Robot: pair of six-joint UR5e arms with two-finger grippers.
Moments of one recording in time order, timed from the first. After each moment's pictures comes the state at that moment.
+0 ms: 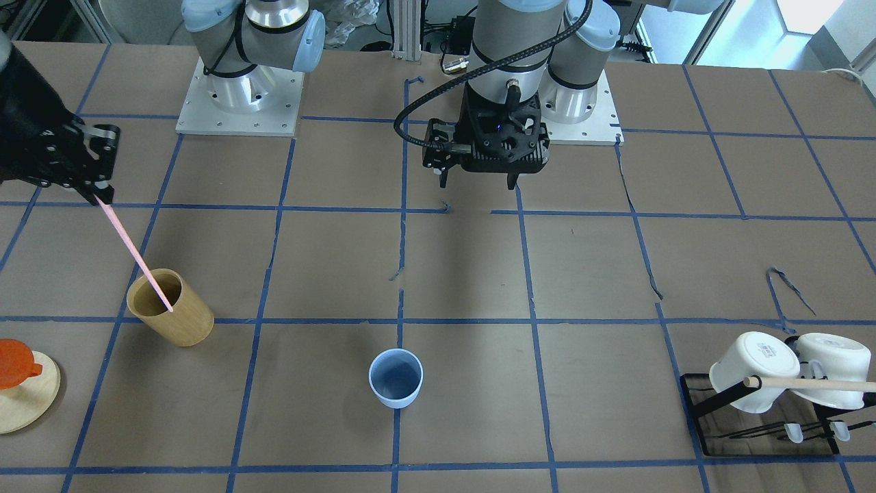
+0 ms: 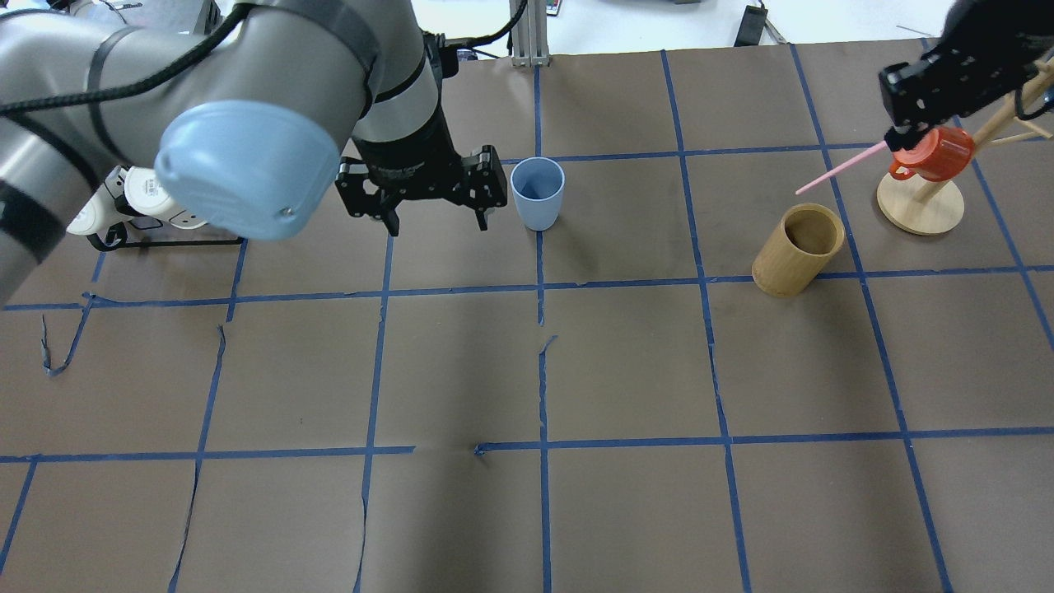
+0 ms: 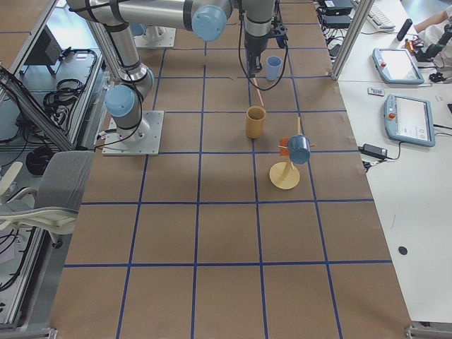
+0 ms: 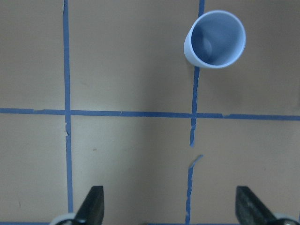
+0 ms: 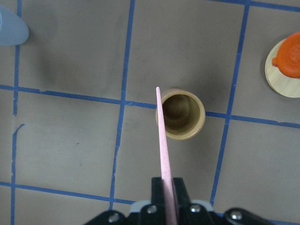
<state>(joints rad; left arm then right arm) -1.83 -1.62 -1.62 -1.46 1.55 -0.29 1.42 -1.47 1.38 -1.47 -1.53 -0.30</state>
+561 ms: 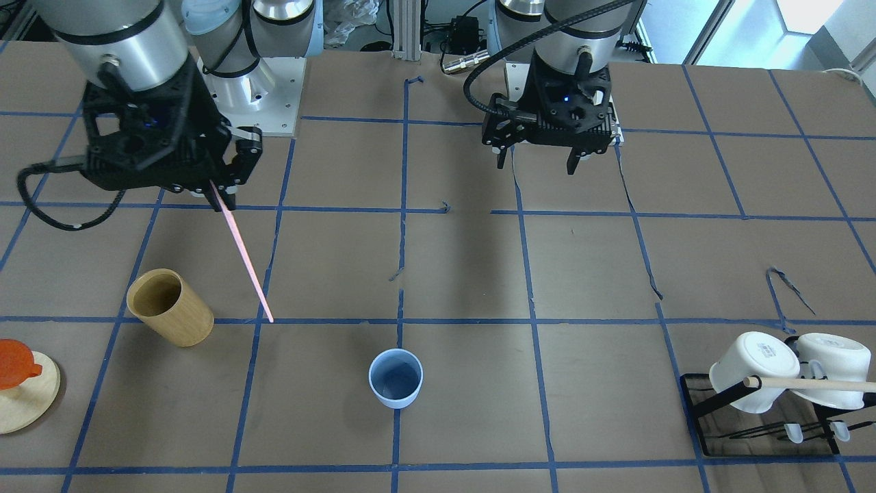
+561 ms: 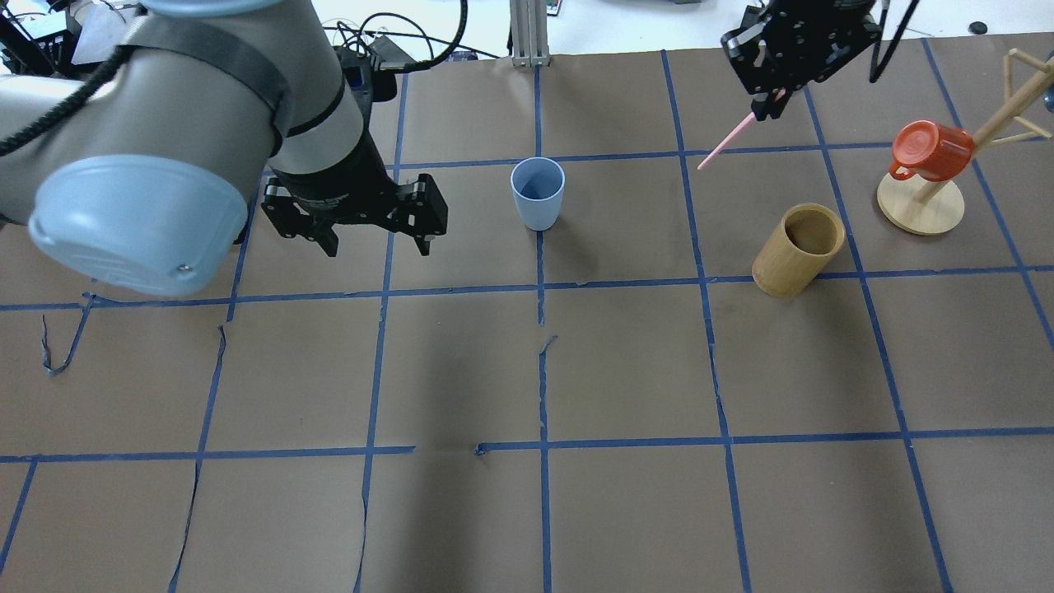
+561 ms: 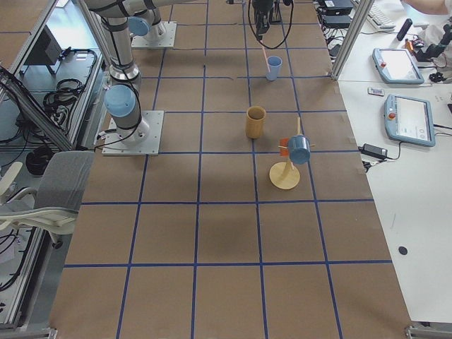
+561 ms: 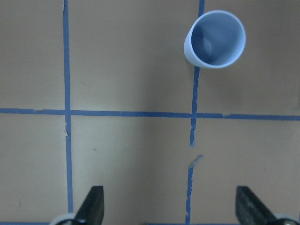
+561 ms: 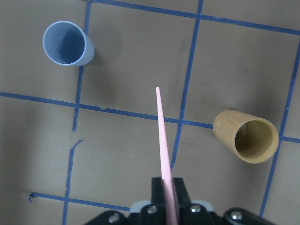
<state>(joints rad) -1.69 -1.54 -1.61 -1.54 1.59 -0.01 1.69 -1.37 1.23 -1.46 -1.54 -0.05</state>
